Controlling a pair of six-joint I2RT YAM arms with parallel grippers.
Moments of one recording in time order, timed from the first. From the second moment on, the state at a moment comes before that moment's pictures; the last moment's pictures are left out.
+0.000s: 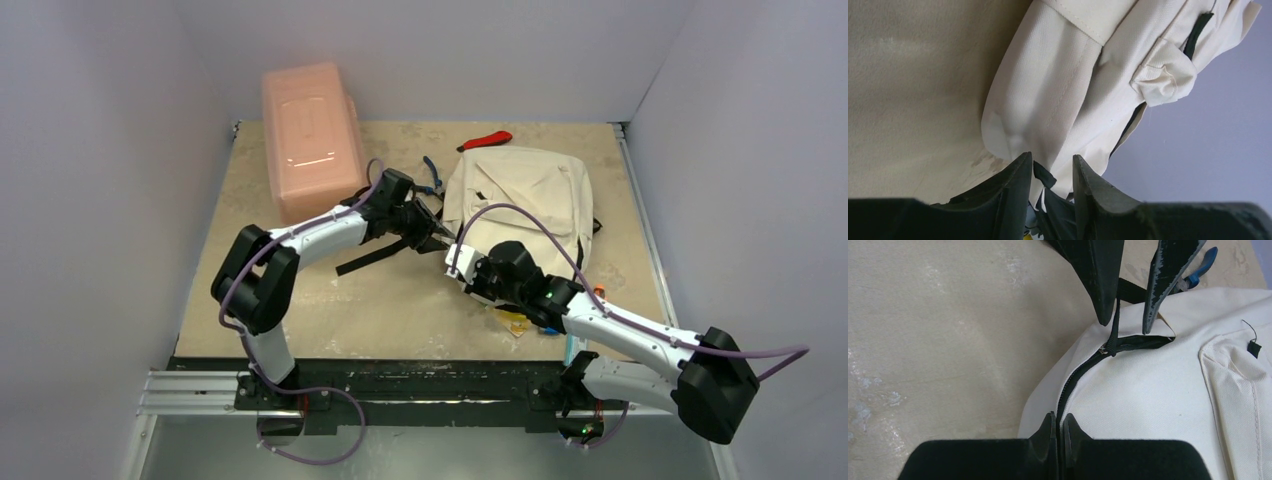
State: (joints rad) left arm -0.60 1.77 1.20 -0.25 0.41 -1.37; right arm 0.82 1.07 0.59 -0.14 0.00 -0.47
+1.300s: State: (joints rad) left arm -0.59 1.95 1.70 -0.50 0.14 -0.76; right arm 0.63 0.94 0.74 -0.21 0.09 -0.03
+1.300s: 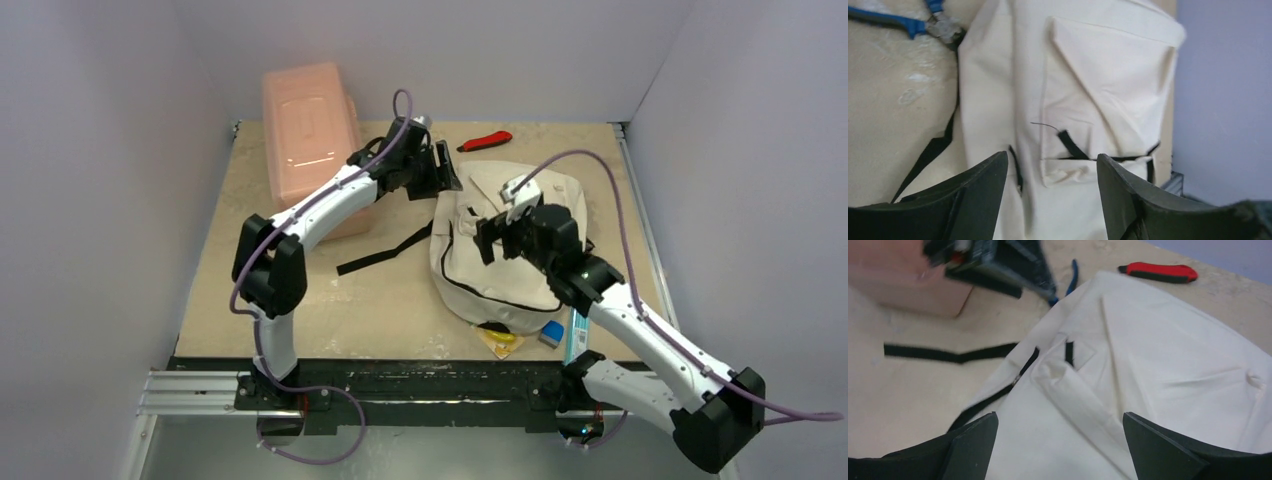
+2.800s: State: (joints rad) left arm -0.65 1.95 1.44 -0.36 0.41 -0.76; right arm 0.51 1.54 1.12 -0.34 0.13 0.27
